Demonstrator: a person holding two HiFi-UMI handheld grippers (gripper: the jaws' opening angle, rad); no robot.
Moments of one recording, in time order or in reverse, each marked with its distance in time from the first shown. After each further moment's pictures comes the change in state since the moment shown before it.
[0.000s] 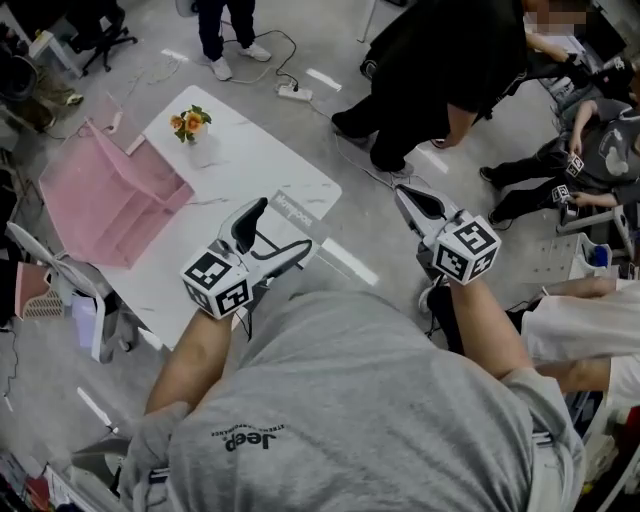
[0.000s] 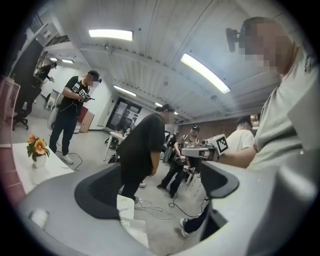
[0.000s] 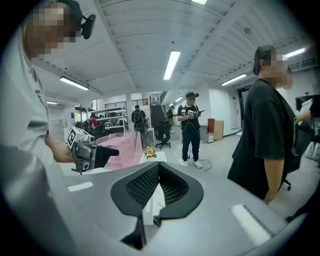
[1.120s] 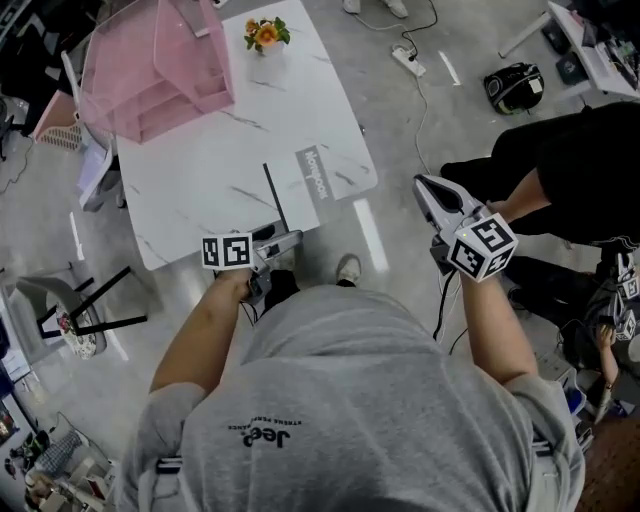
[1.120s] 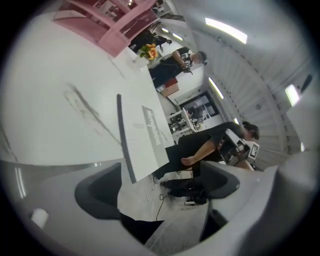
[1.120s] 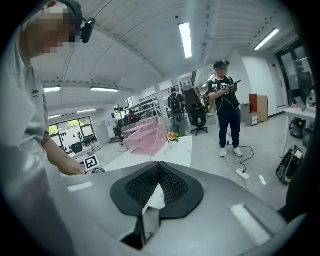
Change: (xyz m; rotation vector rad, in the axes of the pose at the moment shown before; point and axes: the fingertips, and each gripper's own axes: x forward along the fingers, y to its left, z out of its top) left arm 0.015 0.042 -0.261 -0.964 0.073 0.530; right arm 0.108 -0.072 -0.064 0.007 0.158 0.509
